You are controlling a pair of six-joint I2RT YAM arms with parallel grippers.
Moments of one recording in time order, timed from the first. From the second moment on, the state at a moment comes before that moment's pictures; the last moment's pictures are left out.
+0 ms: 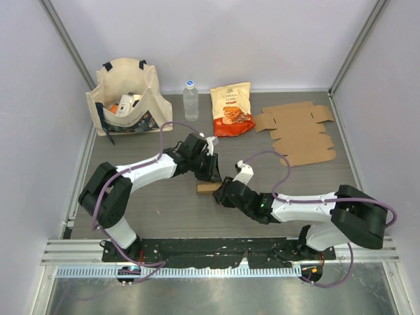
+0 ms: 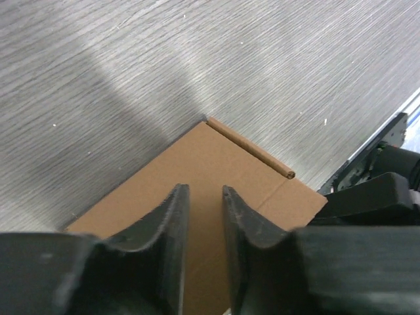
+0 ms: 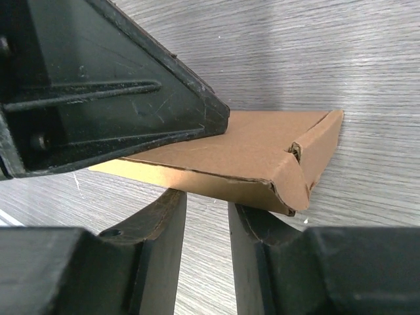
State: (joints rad) left arm -0.70 1.66 1.02 -0.26 0.39 -0.55; right arm 1.10 1.37 0.53 0.20 0.43 1.05
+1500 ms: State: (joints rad) left arm -0.59 1.30 1.07 -0.61 0.30 -0.29; right arm 0.71 1.01 0.78 -0.40 0.02 0.51
